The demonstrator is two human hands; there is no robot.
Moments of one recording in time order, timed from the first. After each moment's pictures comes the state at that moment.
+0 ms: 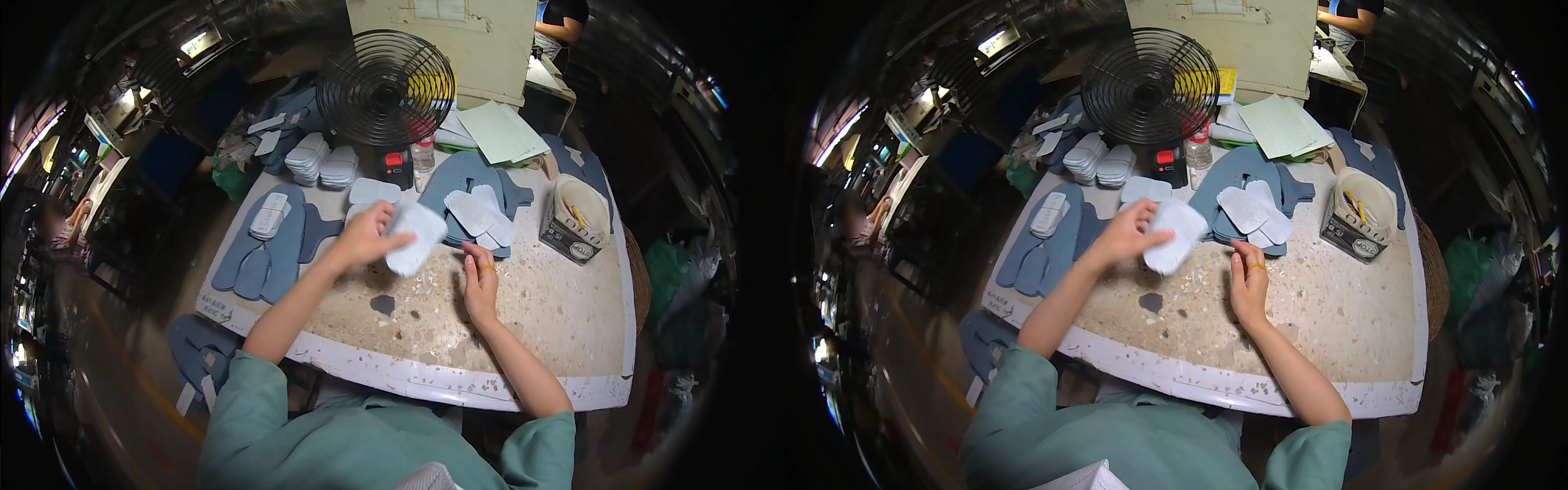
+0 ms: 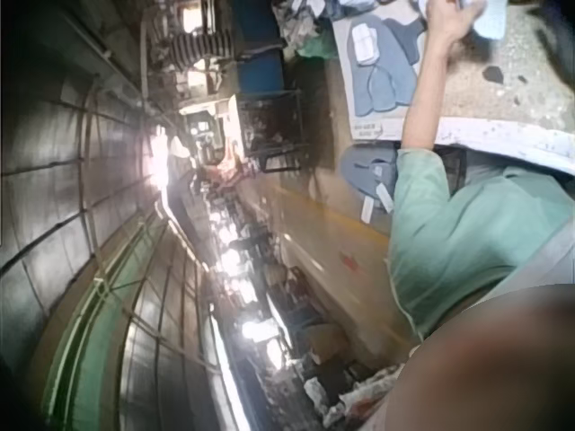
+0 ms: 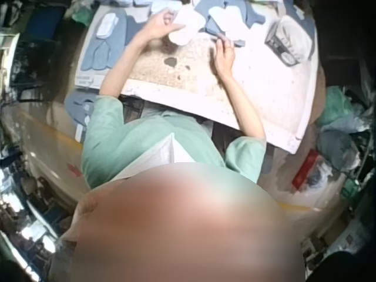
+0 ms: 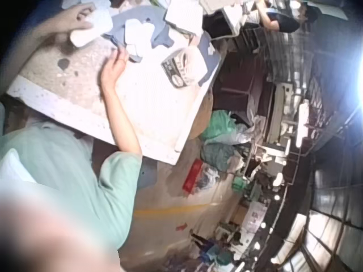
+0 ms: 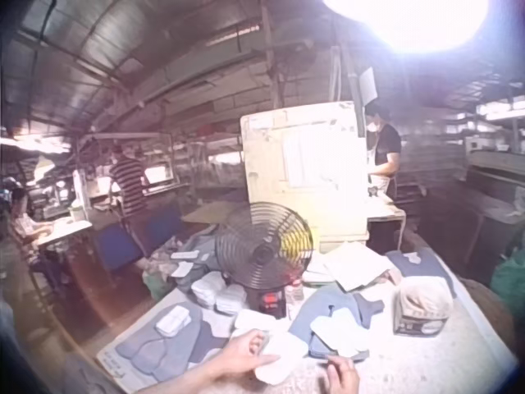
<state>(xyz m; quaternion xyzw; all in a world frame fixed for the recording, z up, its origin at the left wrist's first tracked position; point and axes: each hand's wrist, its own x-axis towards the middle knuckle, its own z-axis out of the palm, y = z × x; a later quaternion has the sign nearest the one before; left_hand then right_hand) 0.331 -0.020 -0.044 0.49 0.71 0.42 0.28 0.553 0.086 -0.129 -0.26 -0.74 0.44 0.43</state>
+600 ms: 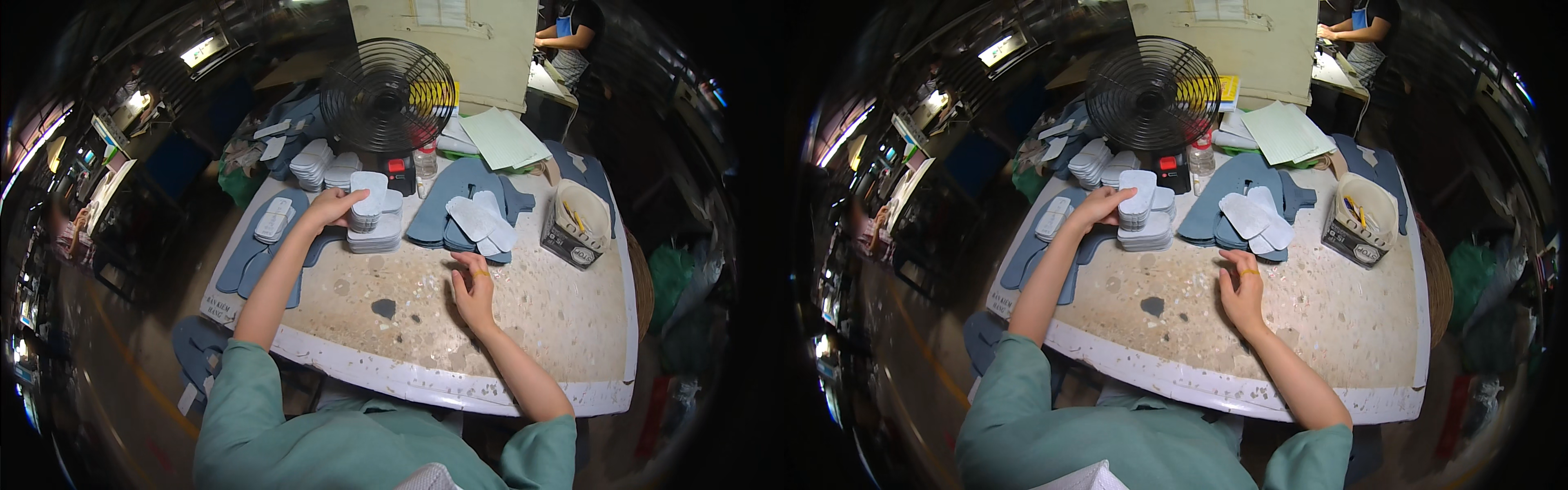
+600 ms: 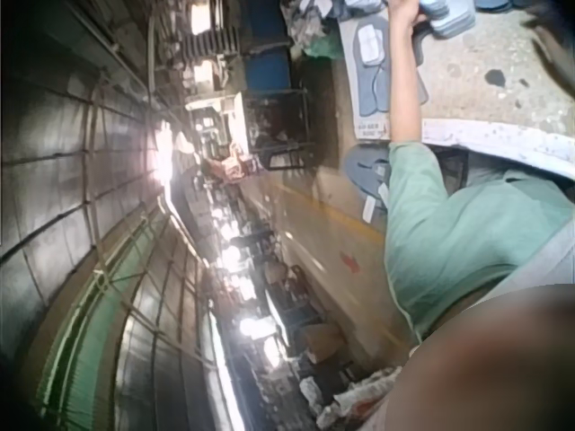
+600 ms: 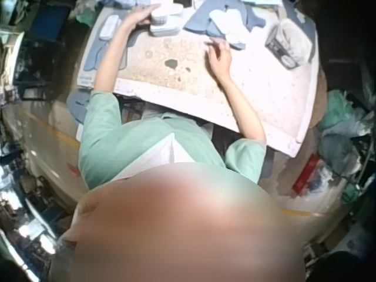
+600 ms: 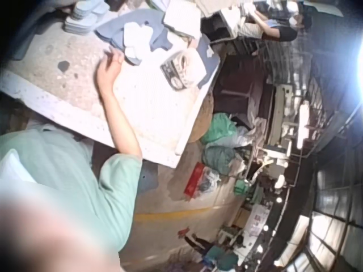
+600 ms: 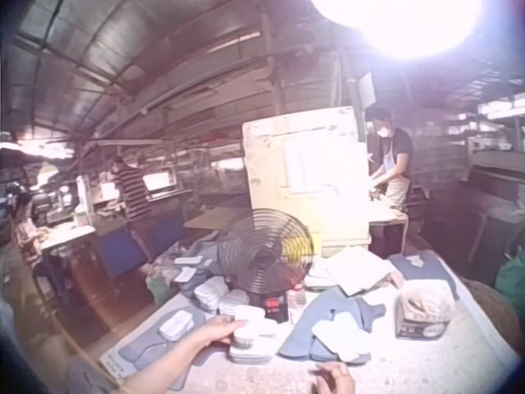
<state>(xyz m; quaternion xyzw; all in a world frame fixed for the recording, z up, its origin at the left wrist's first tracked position) 0.237 -0.011 -0.038 0.27 0.80 0.41 0.33 0.551 0.079 -0.130 -0.21 -0.77 0.42 0.42</state>
